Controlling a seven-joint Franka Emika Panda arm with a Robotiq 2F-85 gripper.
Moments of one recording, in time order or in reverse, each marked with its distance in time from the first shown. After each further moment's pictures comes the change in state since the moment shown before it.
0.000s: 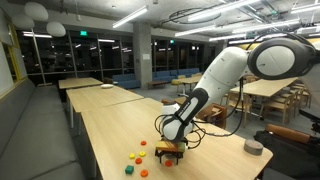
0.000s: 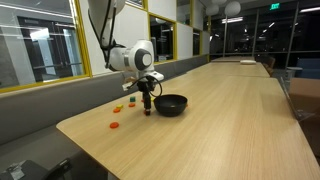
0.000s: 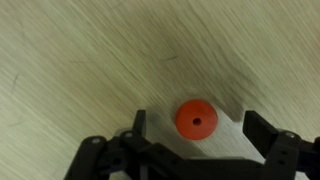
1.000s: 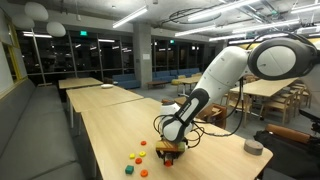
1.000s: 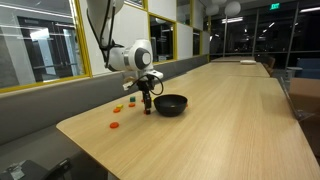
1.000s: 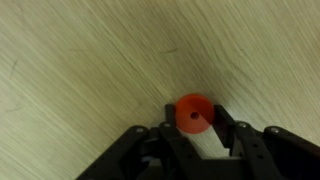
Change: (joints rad) arm 0.021 -0.002 -0.017 0.006 -0.043 0.003 0.000
